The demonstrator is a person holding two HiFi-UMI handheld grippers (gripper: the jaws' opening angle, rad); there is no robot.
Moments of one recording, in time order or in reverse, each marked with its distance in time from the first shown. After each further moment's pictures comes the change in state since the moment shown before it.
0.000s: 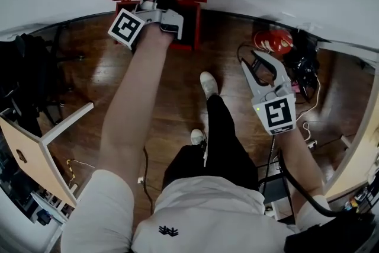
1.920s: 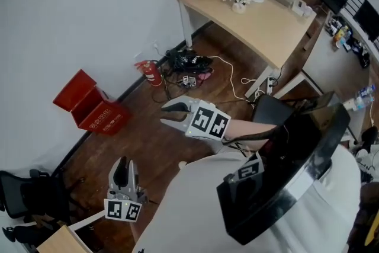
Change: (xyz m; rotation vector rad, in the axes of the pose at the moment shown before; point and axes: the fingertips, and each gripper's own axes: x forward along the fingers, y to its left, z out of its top) left arm -0.547 -0.378 -0.243 1.094 0.662 -0.394; right arm -0.405 0.260 0.035 0.173 -0.221 -0.099
